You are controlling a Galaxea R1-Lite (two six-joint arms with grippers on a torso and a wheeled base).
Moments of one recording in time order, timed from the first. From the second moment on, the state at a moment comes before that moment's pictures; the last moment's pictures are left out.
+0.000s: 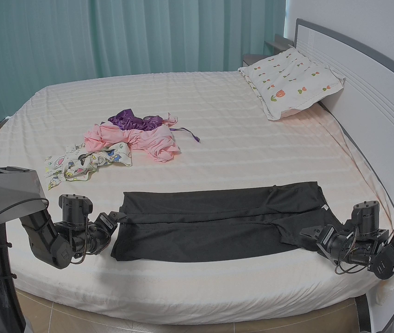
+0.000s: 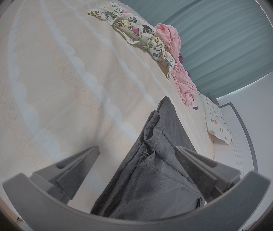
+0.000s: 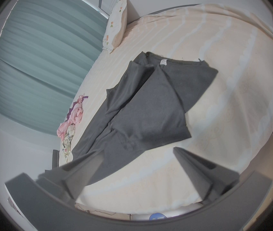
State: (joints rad) left arm -0.14 2.23 -0.60 -1.00 -0.09 -1.00; right arm 0.21 1.97 -0.26 -1.06 0.08 0.90
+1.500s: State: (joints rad) left arm -0.14 2.24 -0.60 -0.99 -0.09 -1.00; right arm -0.05 2.22 -0.56 -1.16 0.16 0.86
